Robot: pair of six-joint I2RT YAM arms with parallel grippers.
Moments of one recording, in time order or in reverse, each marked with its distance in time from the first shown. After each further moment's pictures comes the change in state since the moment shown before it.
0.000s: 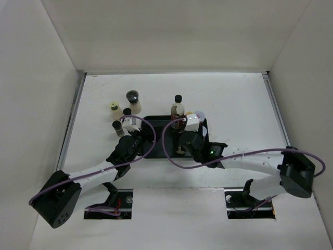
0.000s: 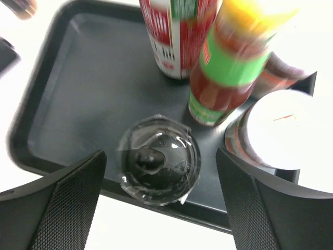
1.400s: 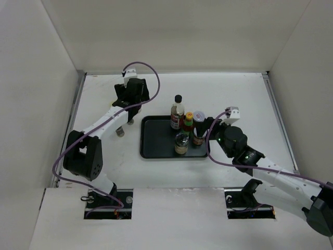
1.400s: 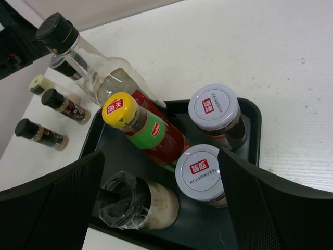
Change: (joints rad) left arm 0.268 0.515 0.943 -0.867 -0.308 0.330; right arm -0.344 -0.494 -0.309 0.286 -0.263 0.001
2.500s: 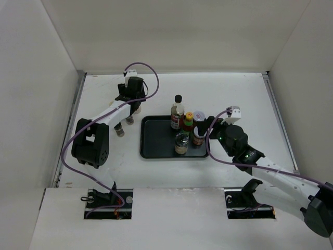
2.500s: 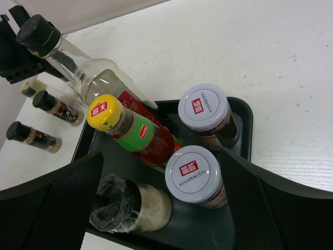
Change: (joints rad) left arm 0.065 0.188 0.090 -0.017 0.036 0.041; right arm -0.050 0.006 -0.014 0.007 -0.036 0.003
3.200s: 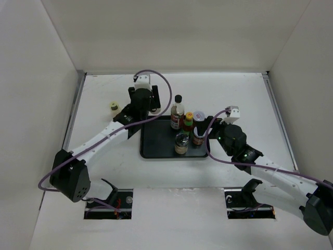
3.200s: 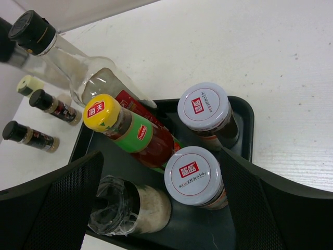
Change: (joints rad) left arm -0.244 -0.397 -0.176 0.093 0.003 -0.005; right arm 0.000 0.031 0.000 0.023 0.000 0.000
